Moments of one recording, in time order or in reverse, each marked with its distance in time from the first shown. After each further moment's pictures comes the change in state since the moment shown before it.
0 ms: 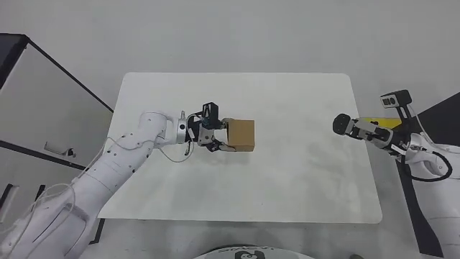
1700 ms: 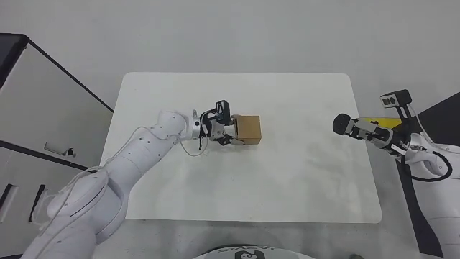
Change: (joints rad) left arm -0.177 -0.244 0.234 0.511 0.104 0.115 0.258; right arm 0.000 0.000 0.000 0.000 0.000 0.000 0.000
